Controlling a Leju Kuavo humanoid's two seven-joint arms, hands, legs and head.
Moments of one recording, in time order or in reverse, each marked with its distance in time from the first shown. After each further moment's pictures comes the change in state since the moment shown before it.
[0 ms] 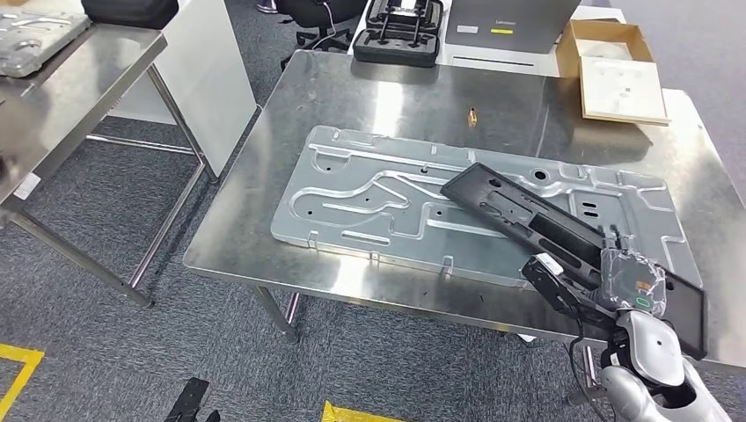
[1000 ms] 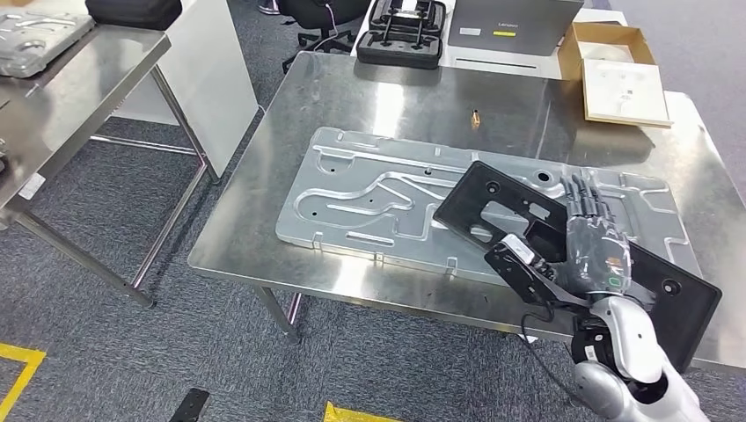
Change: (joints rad) left arm 0.021 0.000 0.001 0.003 -0.048 0.083 0.151; right arm -0.096 0.044 0.144 -0.183 -0.039 -0.129 -0.068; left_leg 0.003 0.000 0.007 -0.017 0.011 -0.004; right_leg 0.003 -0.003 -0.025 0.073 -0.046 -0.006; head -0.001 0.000
